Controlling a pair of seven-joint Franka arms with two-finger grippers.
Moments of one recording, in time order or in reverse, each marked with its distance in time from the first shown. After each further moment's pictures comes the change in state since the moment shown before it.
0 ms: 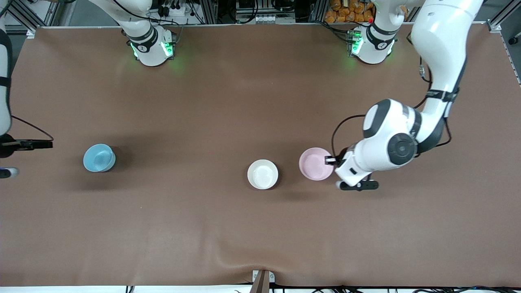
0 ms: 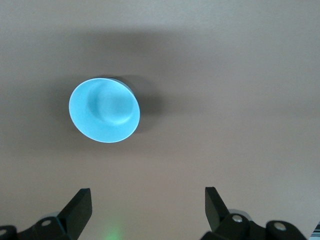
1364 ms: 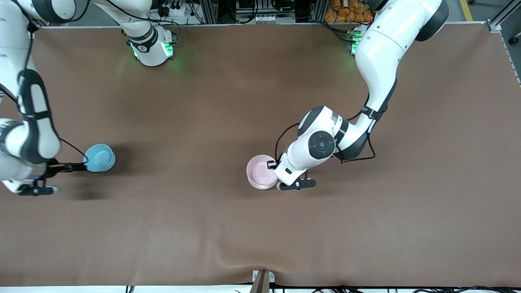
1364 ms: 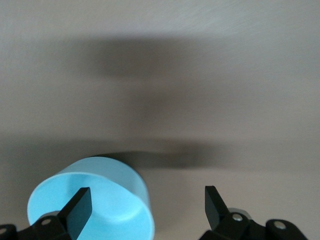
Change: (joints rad) left arm -0.273 0.225 0.049 0.208 -0.010 0.189 -0.251; right arm 0.022 0.208 0.022 -0.161 0.089 0.398 0.014
